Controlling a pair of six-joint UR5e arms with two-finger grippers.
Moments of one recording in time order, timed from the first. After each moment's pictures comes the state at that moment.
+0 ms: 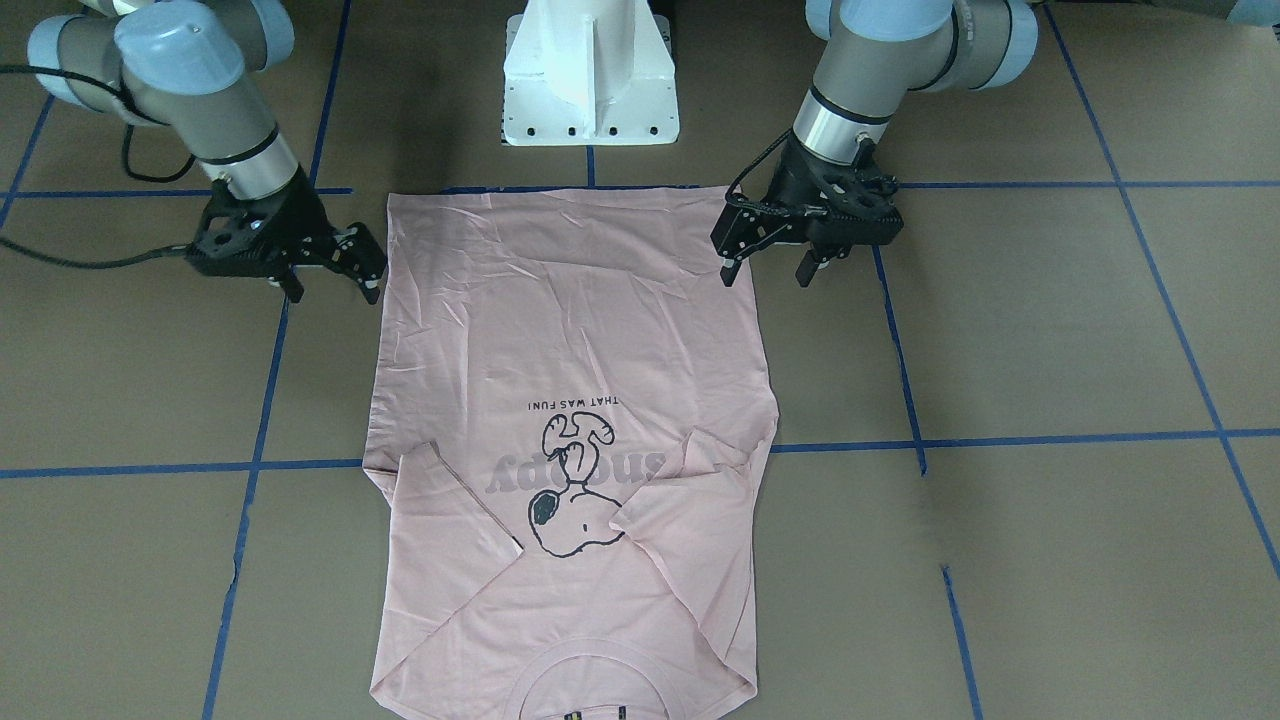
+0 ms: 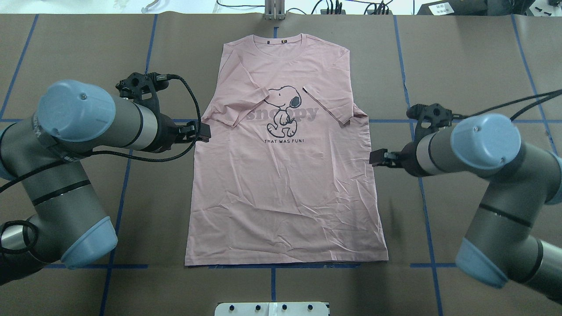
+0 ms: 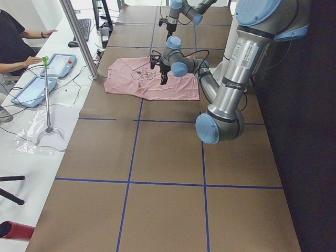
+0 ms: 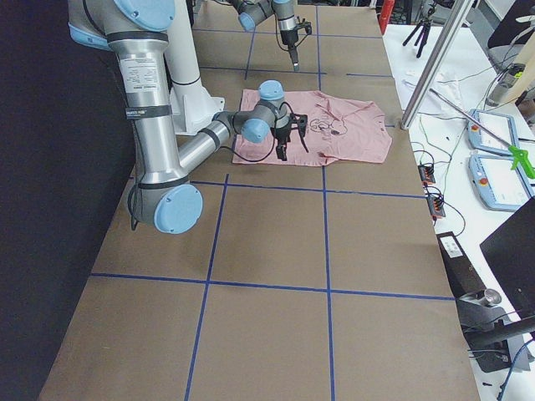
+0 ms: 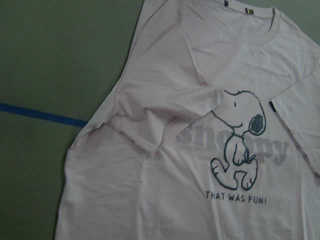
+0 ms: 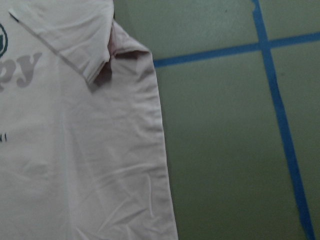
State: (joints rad) left arm -0.63 -1.96 -1.96 -1.80 -1.80 -1.34; right arm 0.54 -1.43 2.01 -1.28 1.76 1.37
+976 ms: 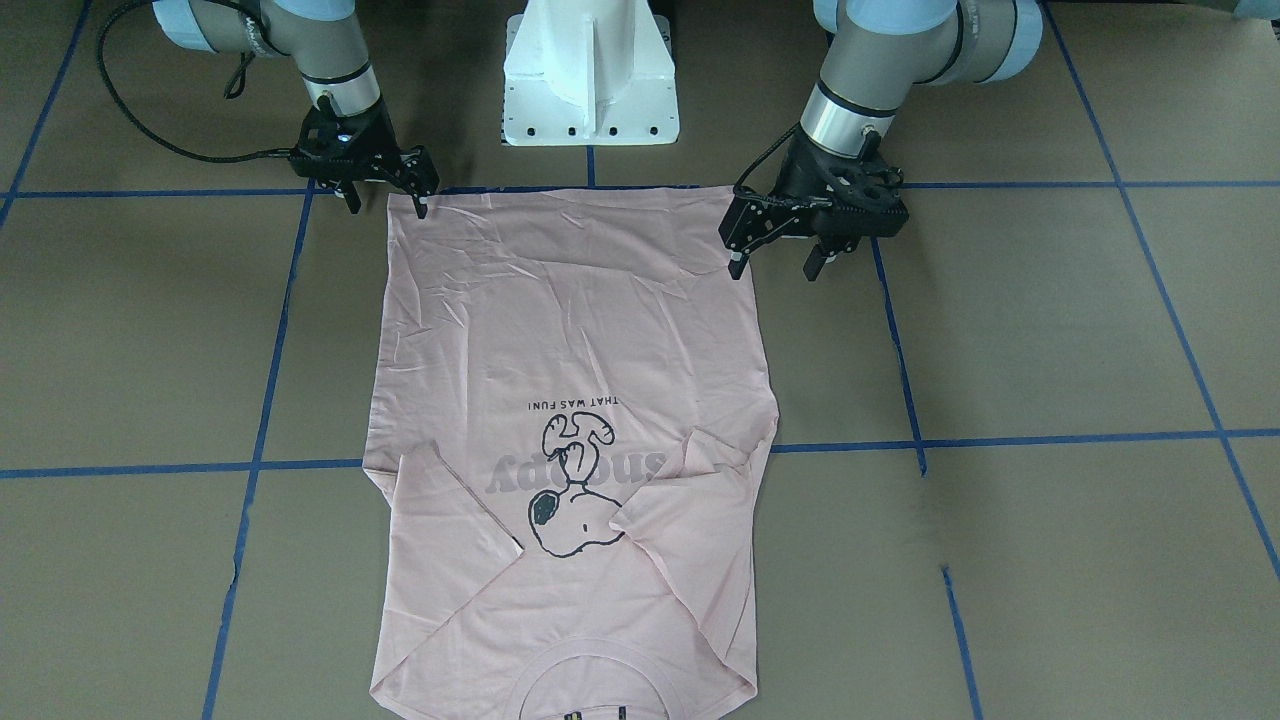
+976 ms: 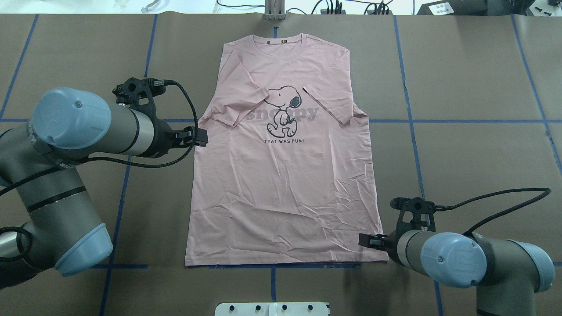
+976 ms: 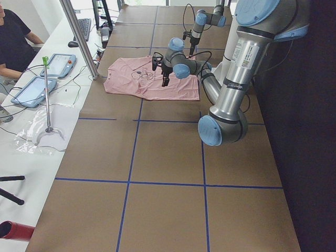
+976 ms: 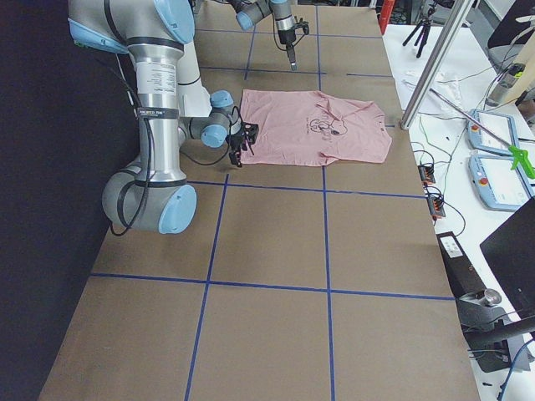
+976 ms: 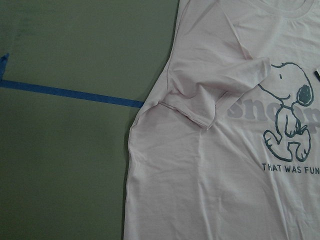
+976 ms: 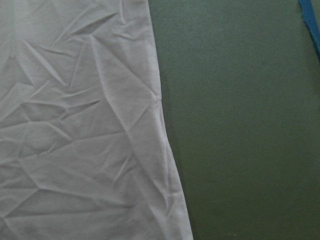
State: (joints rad) left arm -0.61 -1.95 -1.97 -1.80 -1.80 -1.33; right arm 0.20 -1.54 2.06 -1.29 1.52 1.58
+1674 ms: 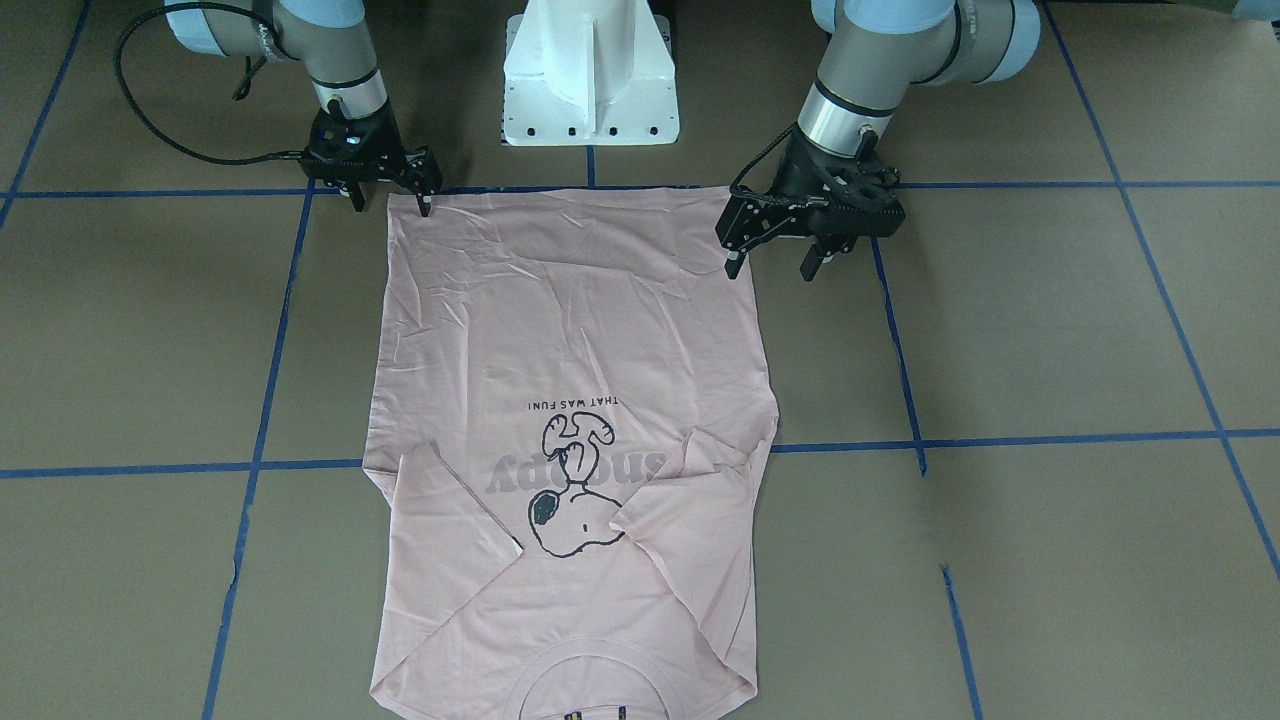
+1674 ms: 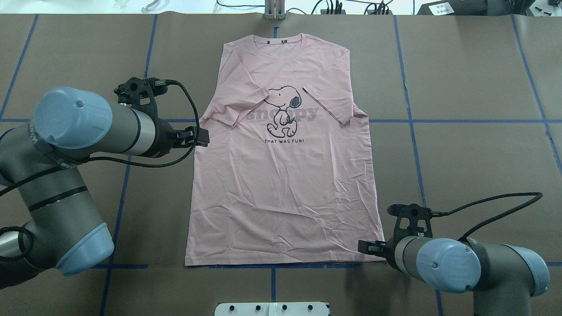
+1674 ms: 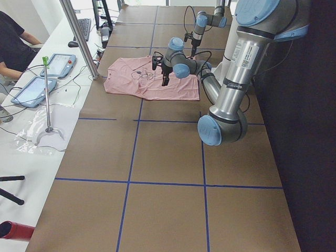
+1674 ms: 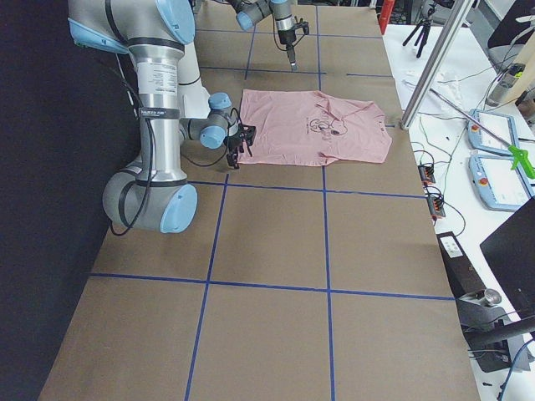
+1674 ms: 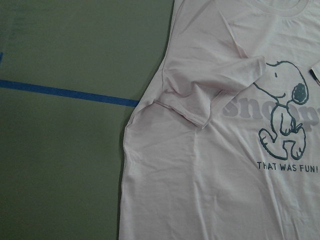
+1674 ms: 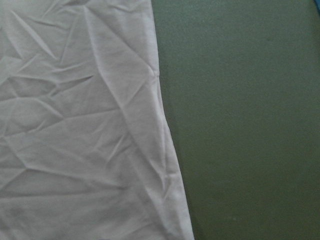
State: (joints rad) left arm -0.61 -1.96 -1.97 -1.81 -1.80 -1.33; right arm 0.17 -1.54 2.04 -1.29 1.53 1.58
